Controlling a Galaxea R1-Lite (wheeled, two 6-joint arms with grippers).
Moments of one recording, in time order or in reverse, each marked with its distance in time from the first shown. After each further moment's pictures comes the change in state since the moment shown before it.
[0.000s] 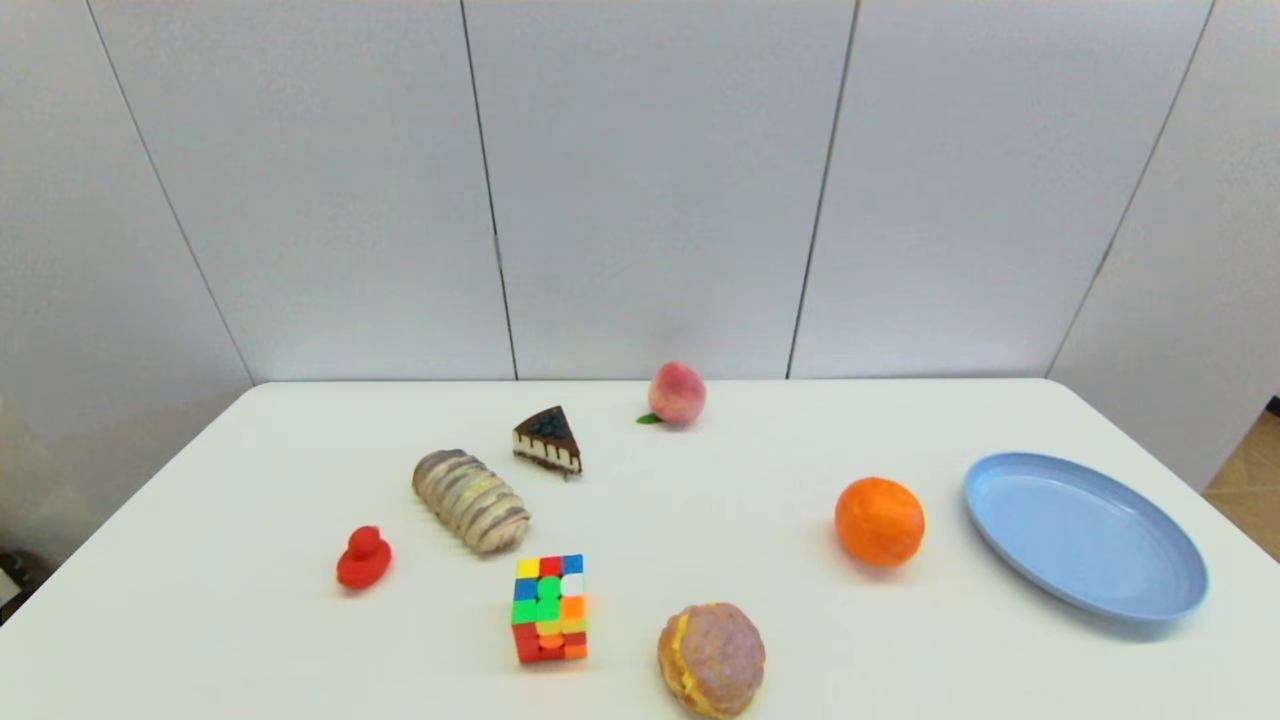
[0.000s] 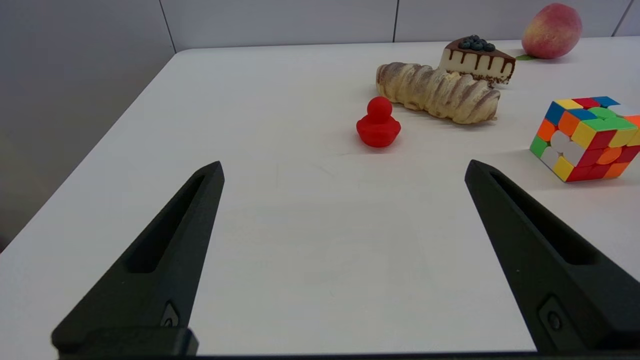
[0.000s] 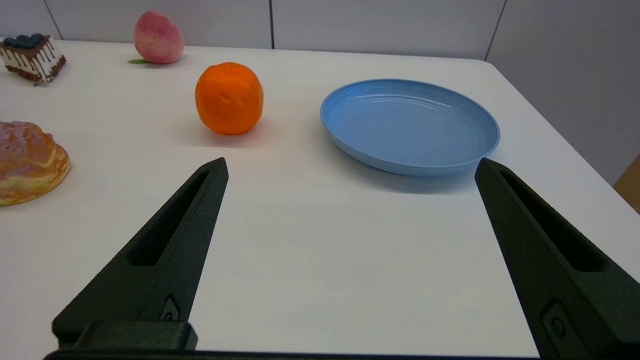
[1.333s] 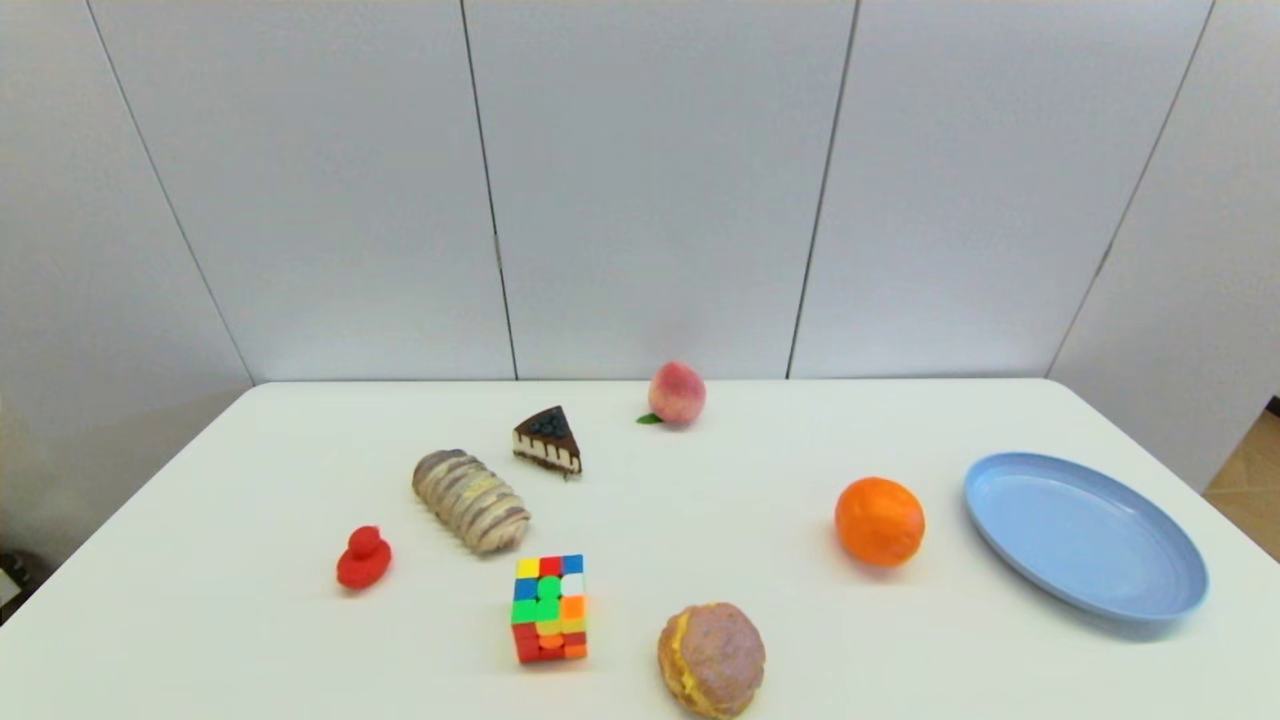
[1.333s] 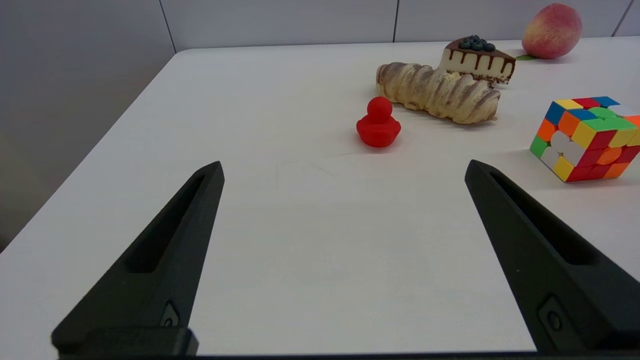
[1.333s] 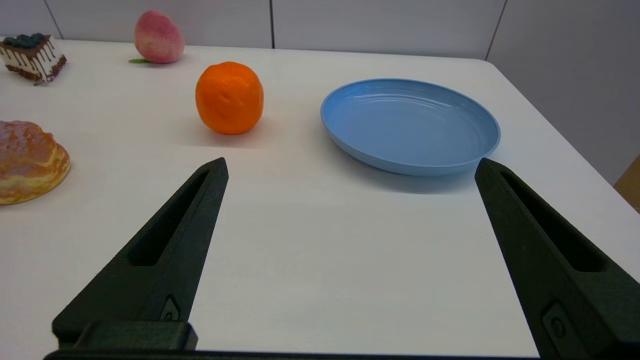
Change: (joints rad) left arm 0.000 0.000 0.000 0.000 0.000 0.000; right arm 0.000 0.000 0.000 -0.001 0.000 0.000
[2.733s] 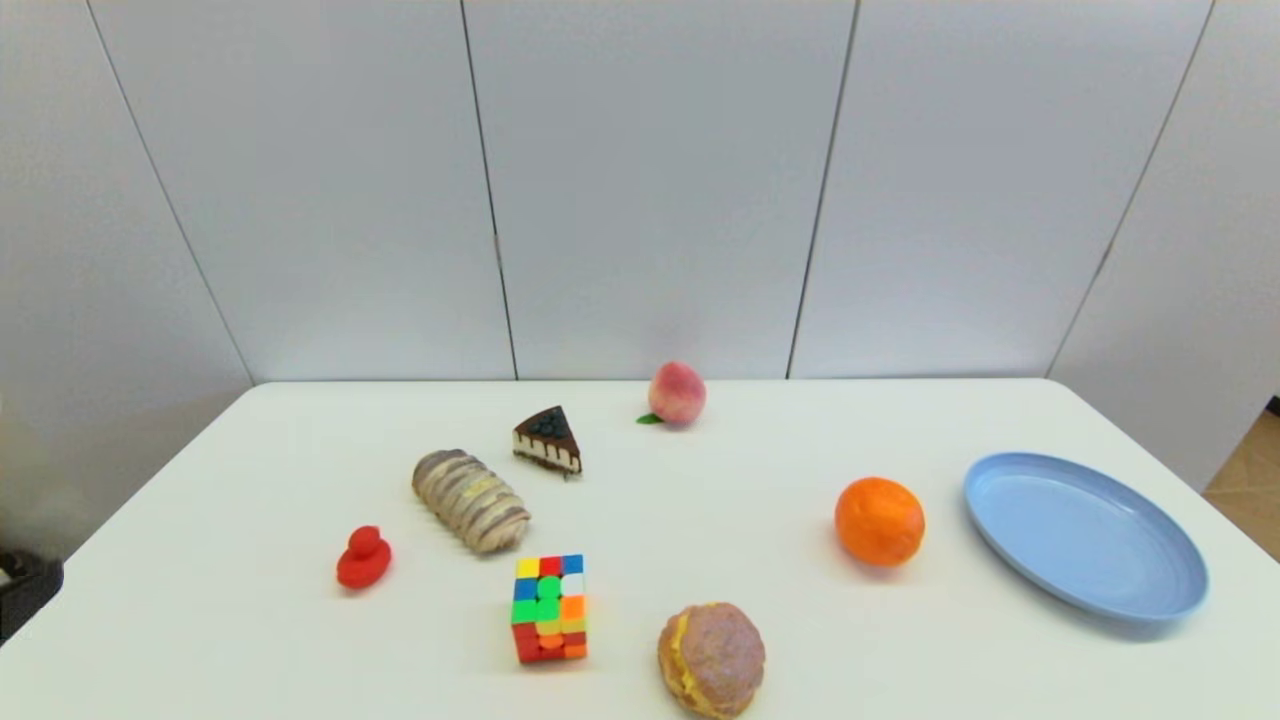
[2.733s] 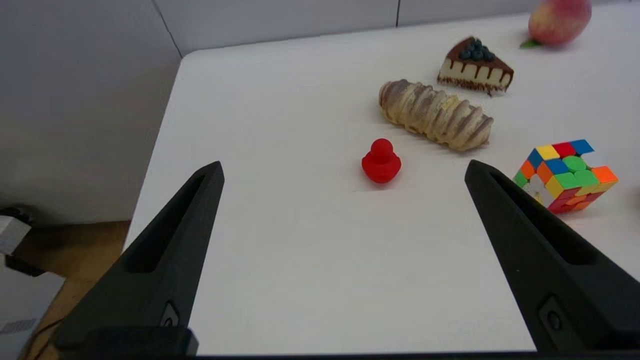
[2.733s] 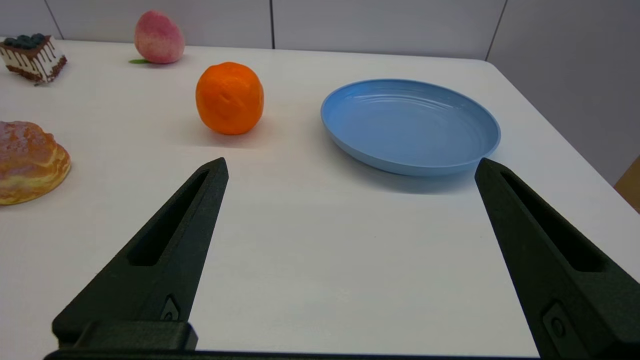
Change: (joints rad) left arm -0.033 0.640 -0.689 0.330 0.018 0.090; right arm 0.000 0.000 0.000 0.000 0.000 0.000
